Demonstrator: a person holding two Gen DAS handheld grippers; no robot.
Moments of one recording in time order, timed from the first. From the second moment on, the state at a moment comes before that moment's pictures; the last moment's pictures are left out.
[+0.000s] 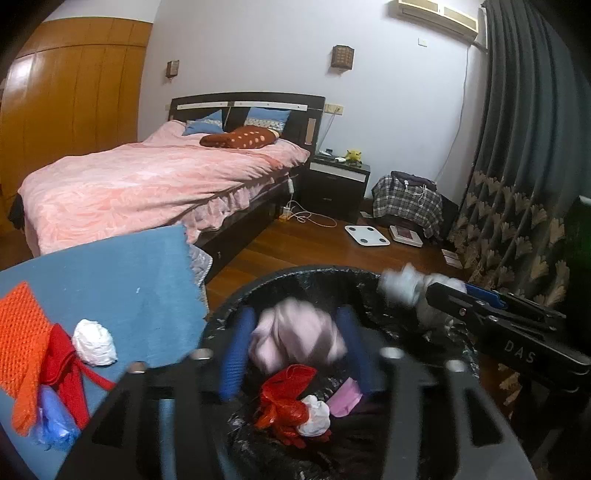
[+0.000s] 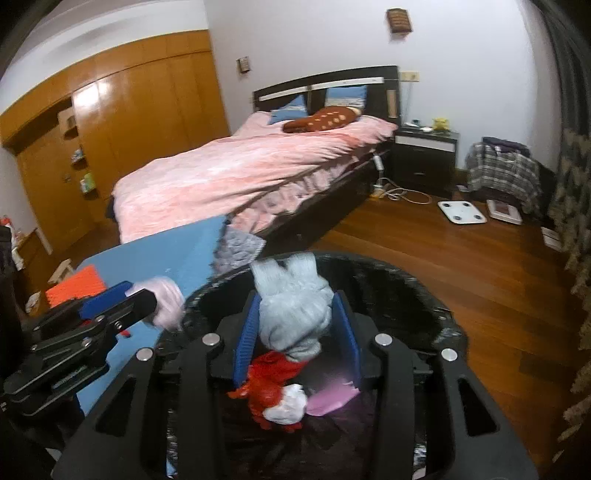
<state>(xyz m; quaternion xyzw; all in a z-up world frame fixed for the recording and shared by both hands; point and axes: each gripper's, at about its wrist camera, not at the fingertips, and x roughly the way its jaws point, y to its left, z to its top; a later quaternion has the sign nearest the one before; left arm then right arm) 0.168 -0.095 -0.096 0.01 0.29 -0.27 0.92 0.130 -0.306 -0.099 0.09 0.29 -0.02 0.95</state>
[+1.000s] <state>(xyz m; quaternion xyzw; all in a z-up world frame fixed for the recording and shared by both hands) 0.158 0.073 -0.099 -0.01 0.27 -0.07 0.96 0.166 -0.195 -0.092 0.06 0.29 0.06 0.95</state>
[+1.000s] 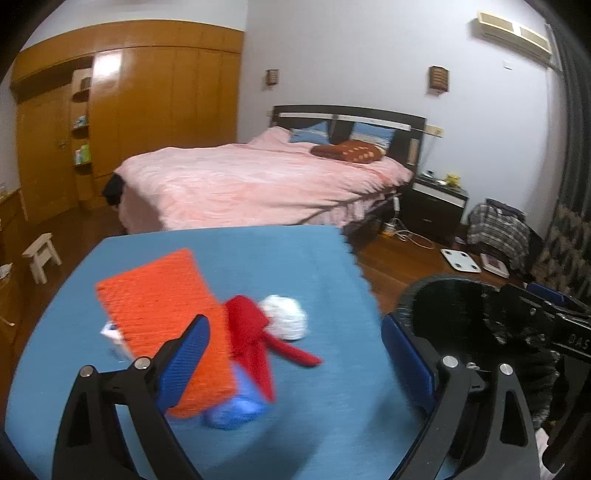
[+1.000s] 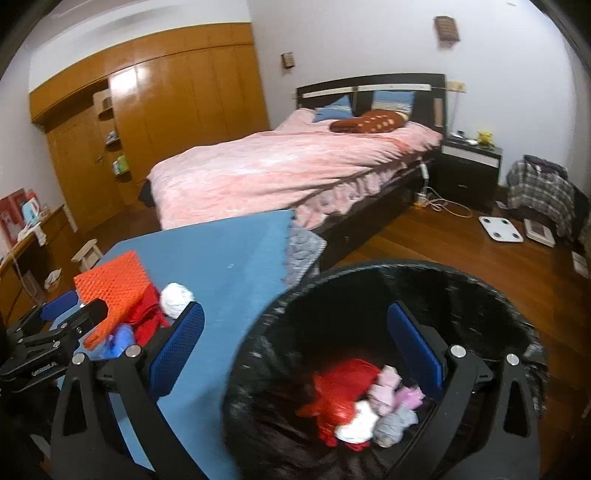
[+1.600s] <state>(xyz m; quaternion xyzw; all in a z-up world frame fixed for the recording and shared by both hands) 0.157 0.184 -0.128 -0.02 0.29 0.05 0.96 0.210 -0.088 -0.111 0.02 0.31 0.14 0.94</state>
